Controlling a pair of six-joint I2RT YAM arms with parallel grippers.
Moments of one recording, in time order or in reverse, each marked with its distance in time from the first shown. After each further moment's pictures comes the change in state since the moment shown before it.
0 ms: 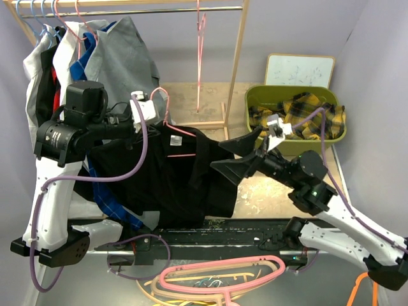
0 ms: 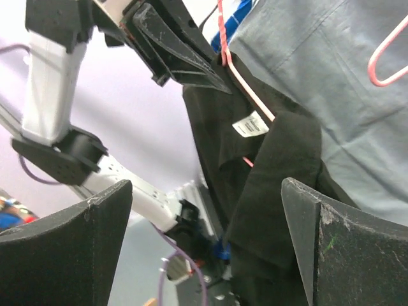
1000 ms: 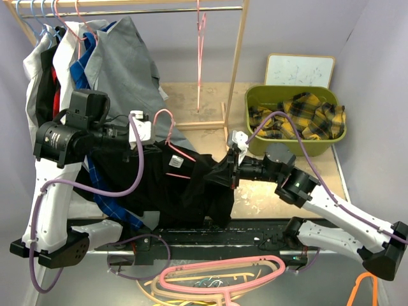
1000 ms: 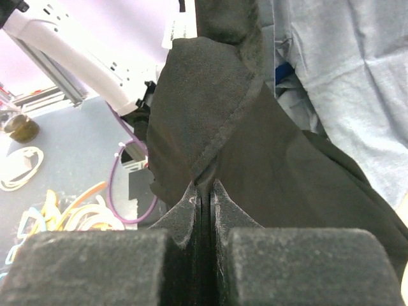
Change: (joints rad) left arm 0.000 -0.008 -0.017 -0.204 0.196 0.234; right arm 0.000 0.105 -0.007 -0.267 -0.242 -0.431
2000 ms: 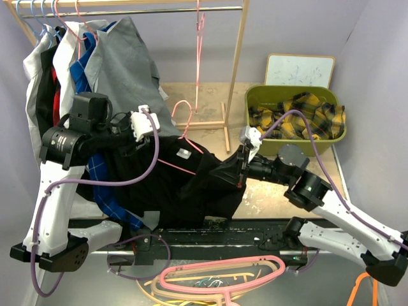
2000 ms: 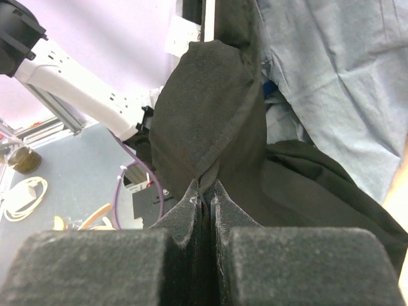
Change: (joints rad) left arm 0.023 -0.039 -0.126 0.136 -0.380 -0.103; right arm 0.001 -0.053 0.051 -0.039 0.062 0.073
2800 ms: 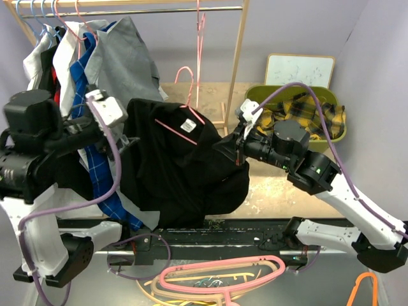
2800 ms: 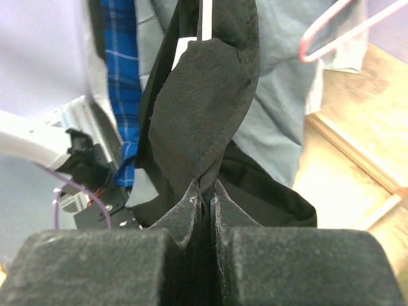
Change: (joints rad) left arm 0.138 0.009 0.388 -0.084 0.109 -0.144; right arm 0.001 0.153 0.389 -0.375 0.261 -0.140
